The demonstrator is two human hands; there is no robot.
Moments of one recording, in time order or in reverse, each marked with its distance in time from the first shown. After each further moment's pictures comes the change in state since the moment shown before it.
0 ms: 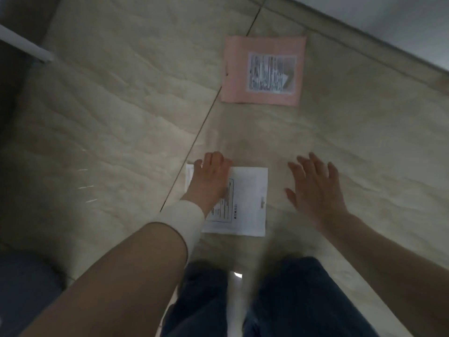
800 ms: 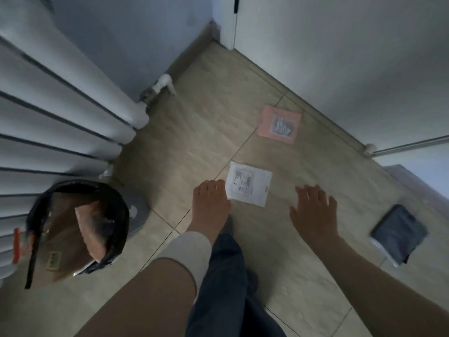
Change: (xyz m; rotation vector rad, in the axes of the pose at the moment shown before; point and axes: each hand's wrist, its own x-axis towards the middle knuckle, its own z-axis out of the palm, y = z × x) left_hand -0.348 -0.003 -0.218 -0.333 0.154 -0.367; right_hand -0.287 -0.083 -0.225 -0.044 0.088 0.064
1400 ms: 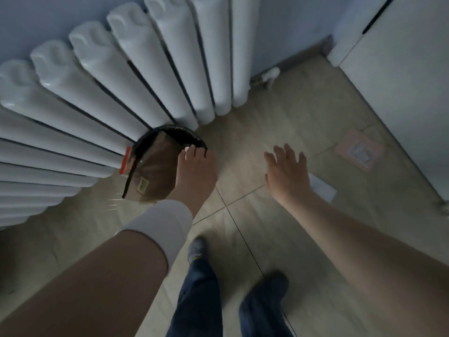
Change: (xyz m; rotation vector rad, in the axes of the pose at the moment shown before) left_hand -0.131 -0.225 -0.051 0.084 0.132 -0.341; right_hand -0.059 -0.271 -0.039 -0.221 0.167 -0.605
